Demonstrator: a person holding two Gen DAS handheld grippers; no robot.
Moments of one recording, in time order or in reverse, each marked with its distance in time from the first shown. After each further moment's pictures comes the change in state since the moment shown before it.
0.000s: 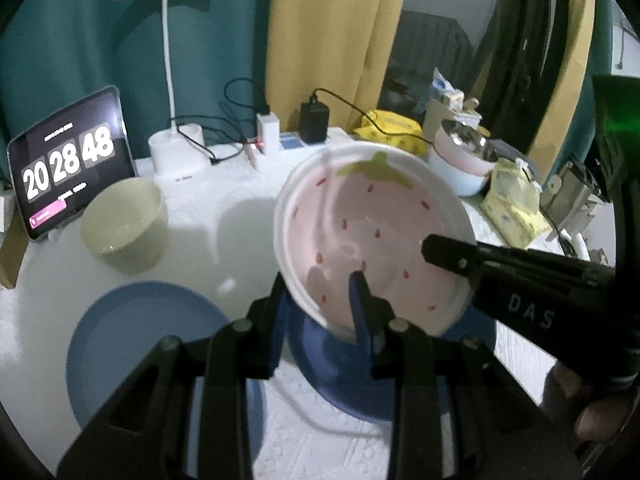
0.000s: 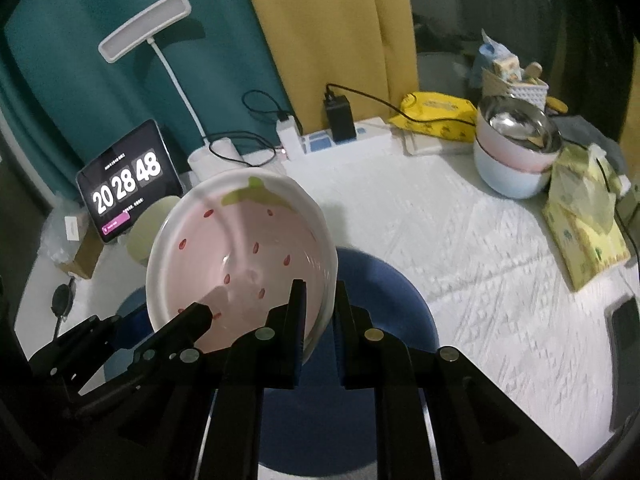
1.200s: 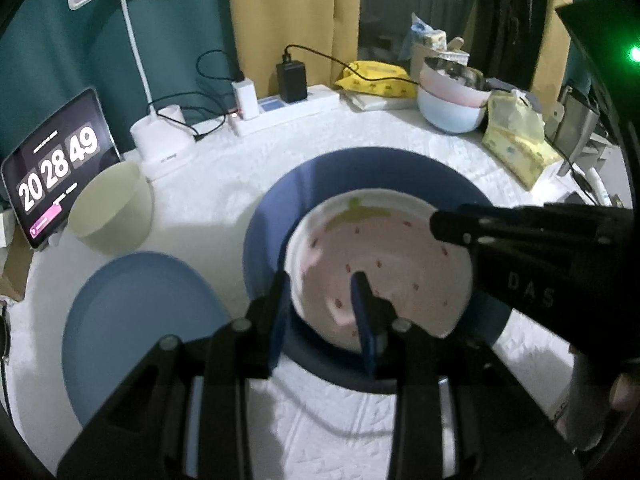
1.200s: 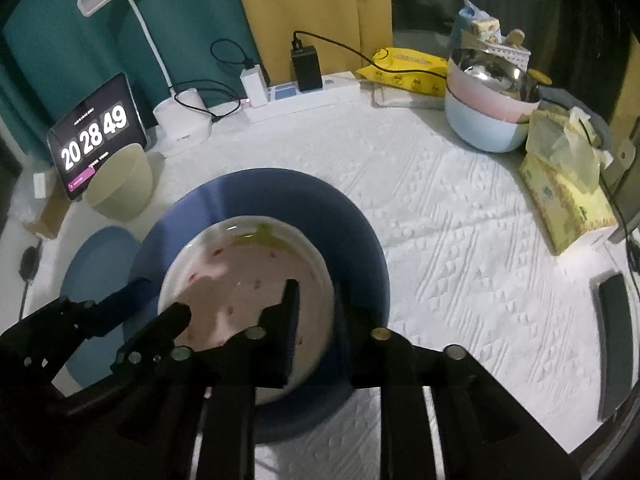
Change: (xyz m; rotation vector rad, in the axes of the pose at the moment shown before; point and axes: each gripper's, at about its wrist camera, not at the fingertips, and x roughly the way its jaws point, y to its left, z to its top) left arm 0.020 -0.026 -0.031 0.135 0.089 0.063; right arm 0.018 -0.021 -0.032 -0.050 0.087 -0.091
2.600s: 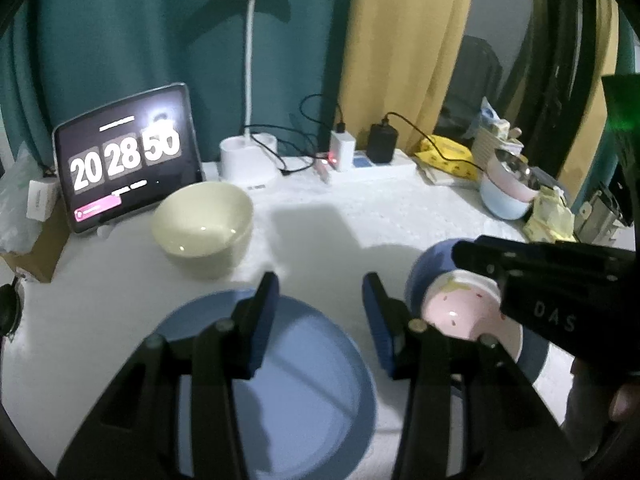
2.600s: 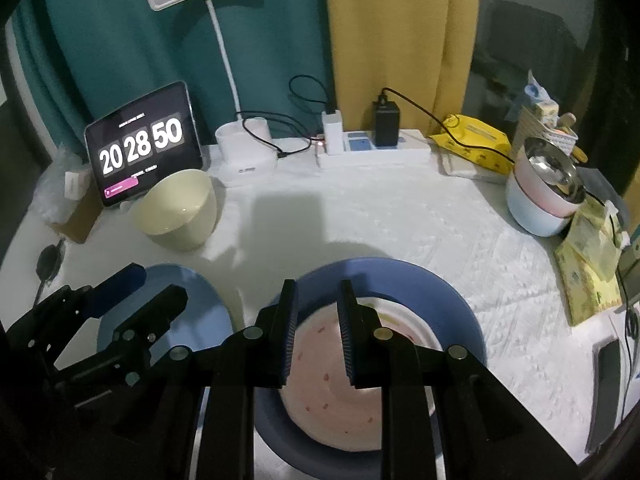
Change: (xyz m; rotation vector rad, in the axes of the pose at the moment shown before) left arm -0.041 0.117 0.014 -0.210 -0.149 0.034; right arm -0.014 0.094 0.049 -0.132 -0.067 0.034
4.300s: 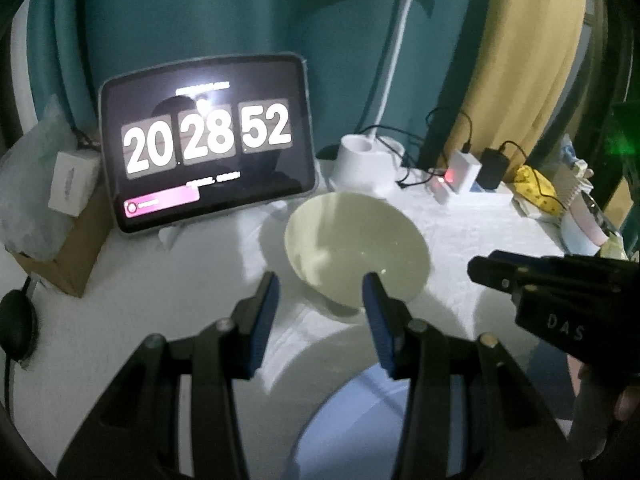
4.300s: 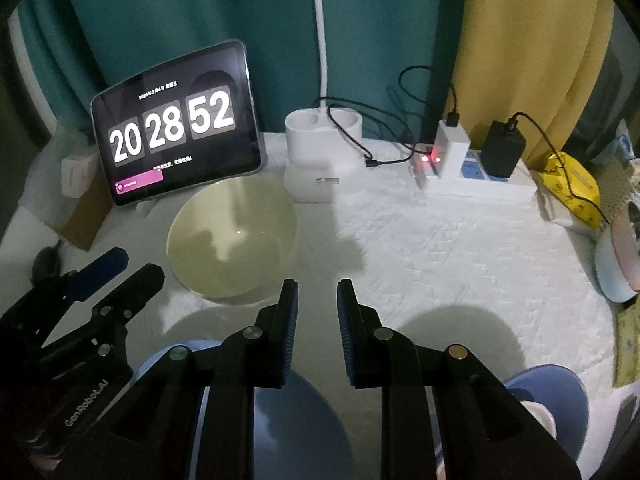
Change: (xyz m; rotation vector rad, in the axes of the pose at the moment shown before) left arm 0.051 0.141 0.023 -0.128 0.025 0.097; right arm 0.102 0.107 0.058 -0.100 0.086 0.059
